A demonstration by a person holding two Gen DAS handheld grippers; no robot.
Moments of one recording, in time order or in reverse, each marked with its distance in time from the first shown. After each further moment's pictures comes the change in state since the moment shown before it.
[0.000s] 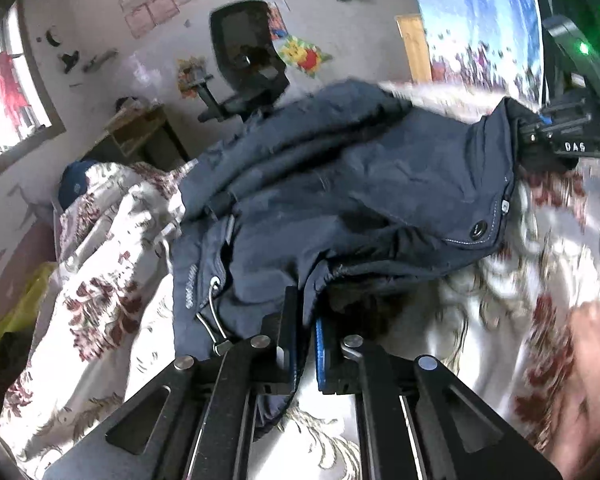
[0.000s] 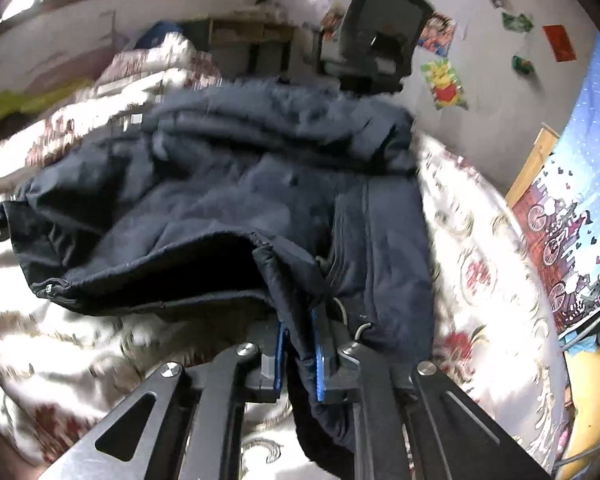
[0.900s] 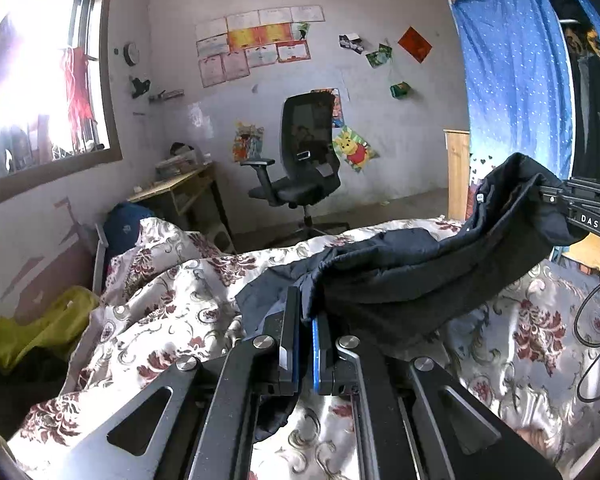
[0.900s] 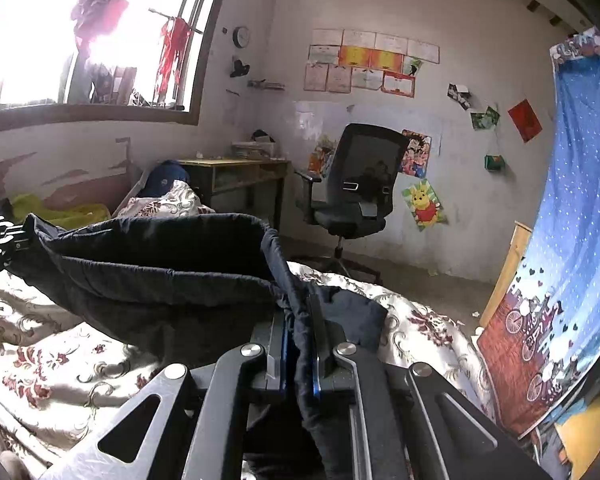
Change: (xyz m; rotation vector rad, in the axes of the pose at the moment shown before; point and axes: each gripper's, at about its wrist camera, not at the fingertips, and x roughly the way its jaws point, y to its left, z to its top) left arm -0.125 0.108 0.101 -0.210 -0.267 0.041; right arm -0.139 0.001 0.110 0.010 -0.437 -0.014
